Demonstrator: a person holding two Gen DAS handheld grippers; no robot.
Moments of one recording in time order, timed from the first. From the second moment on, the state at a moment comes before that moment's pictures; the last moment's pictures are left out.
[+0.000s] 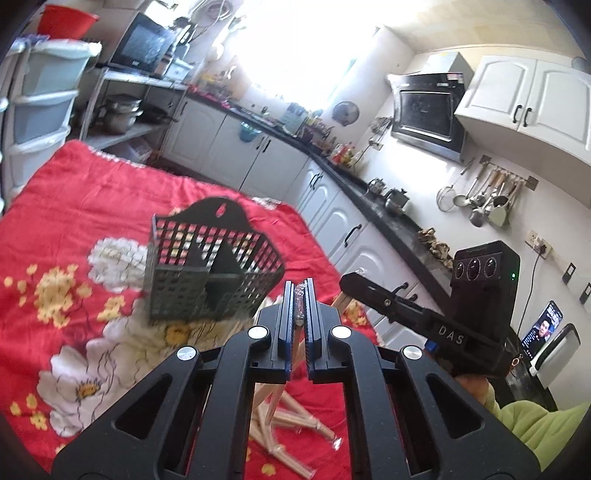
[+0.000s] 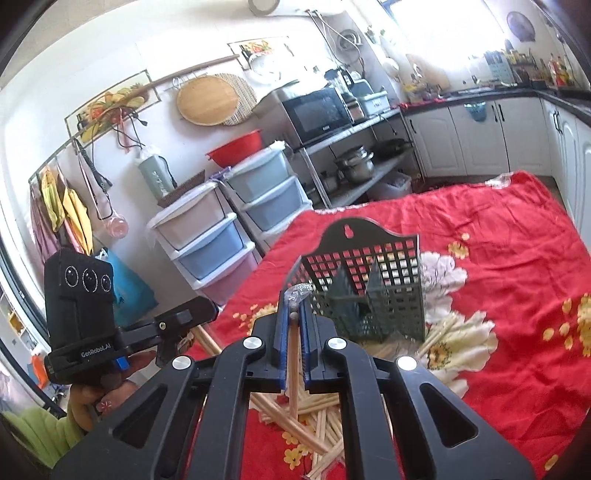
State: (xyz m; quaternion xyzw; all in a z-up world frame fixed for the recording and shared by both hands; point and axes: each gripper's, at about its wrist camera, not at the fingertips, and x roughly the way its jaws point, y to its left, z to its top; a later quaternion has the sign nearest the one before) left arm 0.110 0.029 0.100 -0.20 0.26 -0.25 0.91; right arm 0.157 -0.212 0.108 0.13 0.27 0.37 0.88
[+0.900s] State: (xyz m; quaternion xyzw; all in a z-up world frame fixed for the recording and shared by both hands) left arm 0.166 0.024 0.185 -0.20 0.15 -0.23 0.94; right arm 0.192 -0.212 0.195 0.15 0.14 0.34 0.92
